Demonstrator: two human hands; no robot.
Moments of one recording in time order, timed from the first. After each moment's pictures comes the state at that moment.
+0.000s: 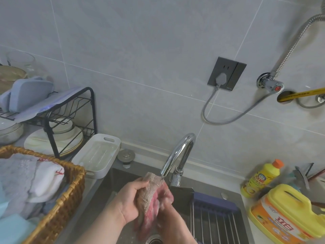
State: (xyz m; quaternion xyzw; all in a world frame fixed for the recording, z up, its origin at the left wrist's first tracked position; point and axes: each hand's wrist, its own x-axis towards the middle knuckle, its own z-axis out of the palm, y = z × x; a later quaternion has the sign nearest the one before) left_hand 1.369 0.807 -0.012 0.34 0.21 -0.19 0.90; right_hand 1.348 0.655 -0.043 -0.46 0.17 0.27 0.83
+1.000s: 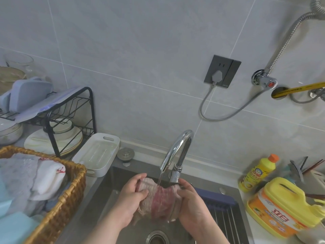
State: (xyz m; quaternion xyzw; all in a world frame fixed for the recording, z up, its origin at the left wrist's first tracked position) left_hand 1.355 0.804 -0.037 0.63 0.20 -0.05 0.75; right_hand 1.368 0.618 -0.006 -0.45 0.17 0.21 0.85
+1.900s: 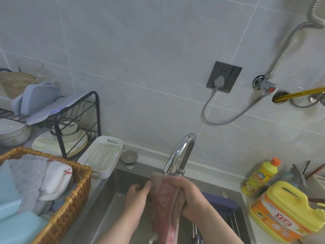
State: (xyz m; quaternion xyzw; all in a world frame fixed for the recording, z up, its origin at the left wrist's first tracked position) left_hand 1.351 0.789 -0.022 0.66 0.30 0.00 0.69; right_hand 1.386 0.633 0.023 -0.58 0.14 0.28 0.75
